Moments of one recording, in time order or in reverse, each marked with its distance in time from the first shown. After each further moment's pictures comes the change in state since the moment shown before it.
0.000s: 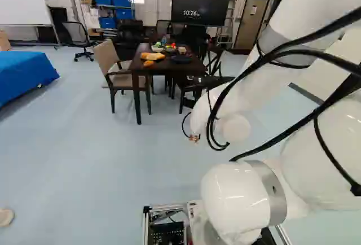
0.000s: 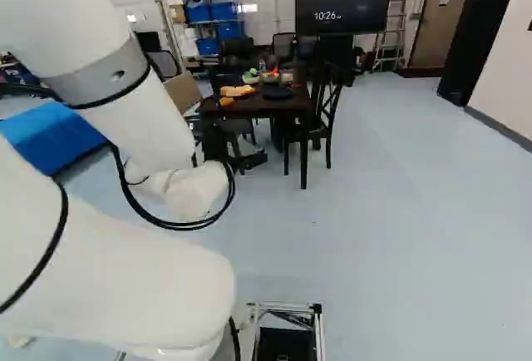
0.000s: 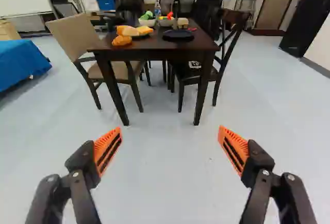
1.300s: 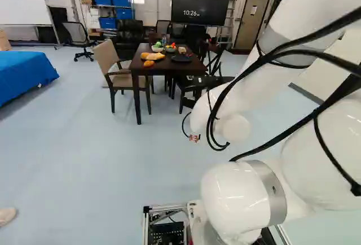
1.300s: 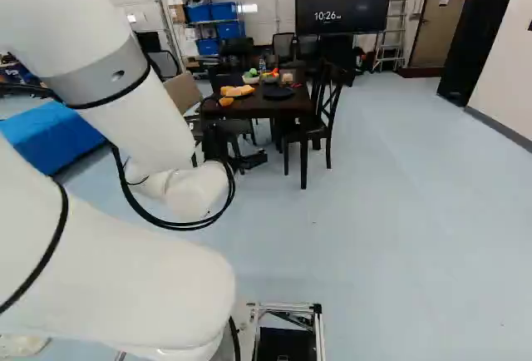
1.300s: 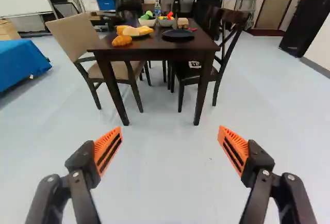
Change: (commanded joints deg) arm 0.0 0.0 0.0 0.0 0.0 0.0
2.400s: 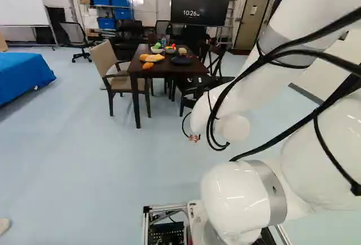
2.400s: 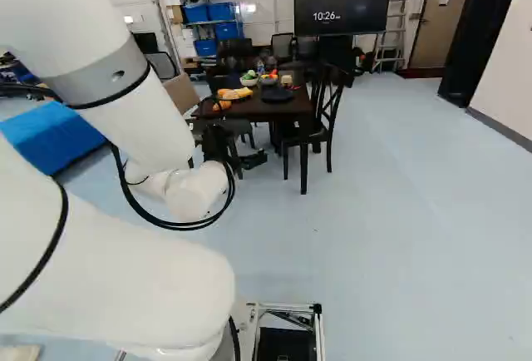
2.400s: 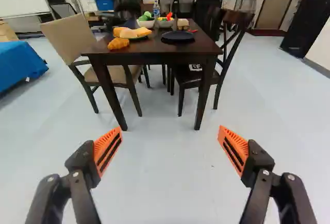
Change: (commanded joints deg) arm 0.0 0.0 0.0 0.0 0.0 0.0
